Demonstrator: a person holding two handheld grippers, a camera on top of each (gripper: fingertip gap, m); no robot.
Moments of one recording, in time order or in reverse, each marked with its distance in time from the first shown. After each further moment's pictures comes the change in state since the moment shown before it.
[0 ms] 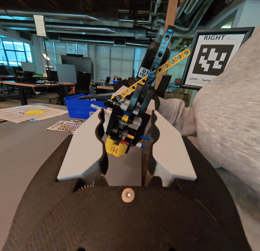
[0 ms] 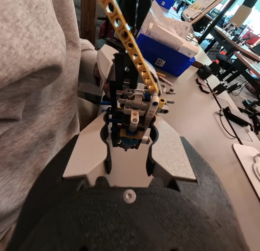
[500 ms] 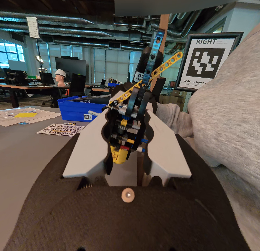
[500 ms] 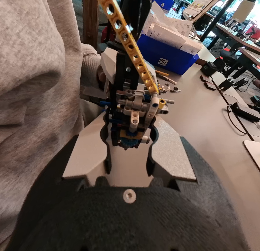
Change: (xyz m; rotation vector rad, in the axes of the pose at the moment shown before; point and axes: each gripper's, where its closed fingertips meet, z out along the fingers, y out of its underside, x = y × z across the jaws) left arm 0.008 0.002 0.010 0.022 0.036 -0.012; right arm -0.006 0.004 -0.004 0.022 -0.010 0.058
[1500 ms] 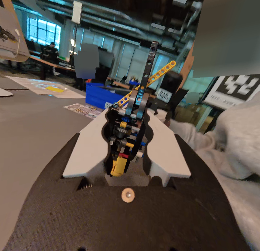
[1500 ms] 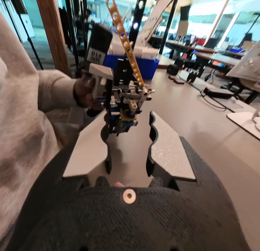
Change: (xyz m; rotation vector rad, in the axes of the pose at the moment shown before) left arm -0.060 0.014 -0.017 0.010 -0.215 -0.189; right arm 0.046 0.029 -0.013 0.202 0.236 0.220
